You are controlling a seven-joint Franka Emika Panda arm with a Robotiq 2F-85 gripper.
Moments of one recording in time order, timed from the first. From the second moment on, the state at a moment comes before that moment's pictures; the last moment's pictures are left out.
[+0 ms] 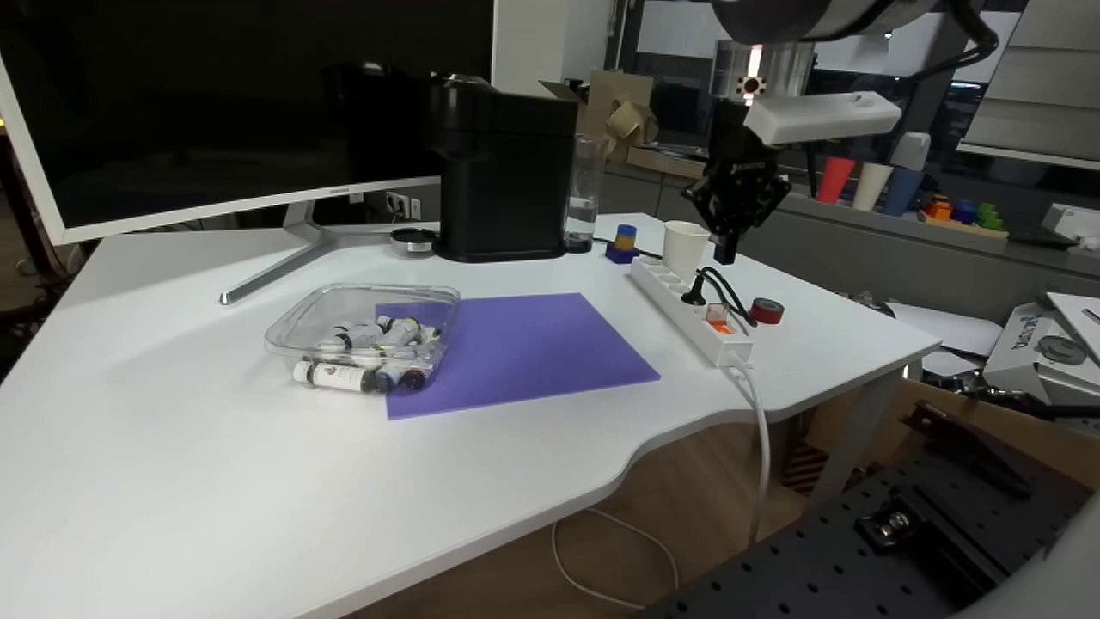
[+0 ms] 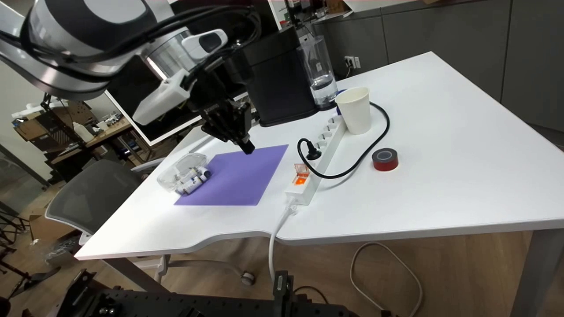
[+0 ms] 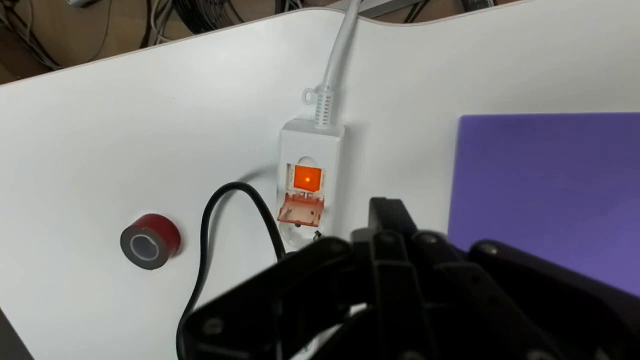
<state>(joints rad) -0.23 -0.05 -0.16 -2.68 -0.33 2.71 0.08</state>
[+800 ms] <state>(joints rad) -0.24 0.04 -0.23 -2.65 -0.14 2.73 -0.10</state>
